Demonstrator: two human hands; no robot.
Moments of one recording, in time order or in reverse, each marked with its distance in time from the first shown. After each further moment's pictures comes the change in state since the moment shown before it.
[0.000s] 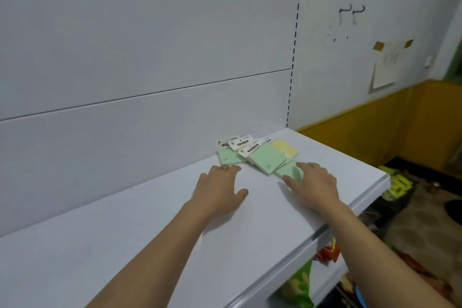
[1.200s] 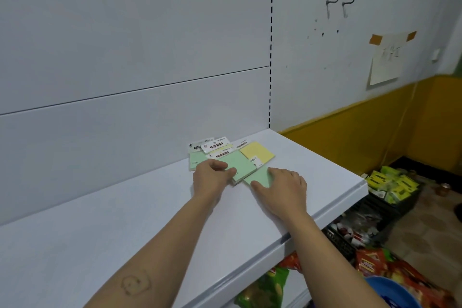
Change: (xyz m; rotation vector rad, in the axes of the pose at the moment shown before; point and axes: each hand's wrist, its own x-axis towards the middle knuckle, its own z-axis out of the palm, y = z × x) left_hand 0.079 0.073 0.045 -1.243 0.343 -0.575; right_hand 0.026 0.033 0.015 0.147 0.098 -0.104
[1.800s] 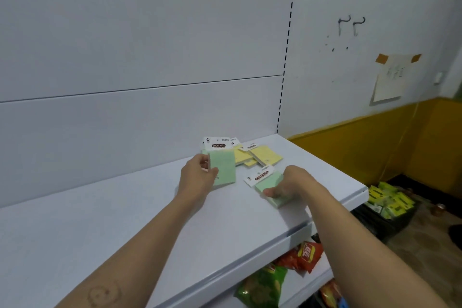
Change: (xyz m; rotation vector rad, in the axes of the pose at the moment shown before) left_hand -0.016 0.000 -0.068 0.187 0.041 0.263; right_hand 0.023 -0.020 -0.041 -0.285 -0.459 0.154
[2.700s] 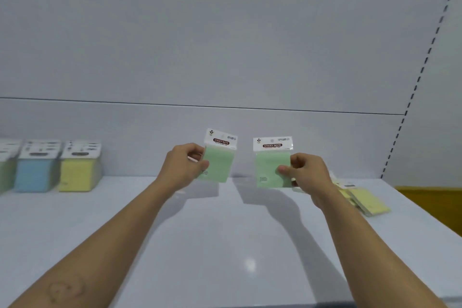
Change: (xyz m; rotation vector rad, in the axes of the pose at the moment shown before) left_hand -0.019 -0.005 -0.237 0.204 0.288 0.026; right_hand -0.027 -0.167 -0.001 1.039 0.028 -0.645
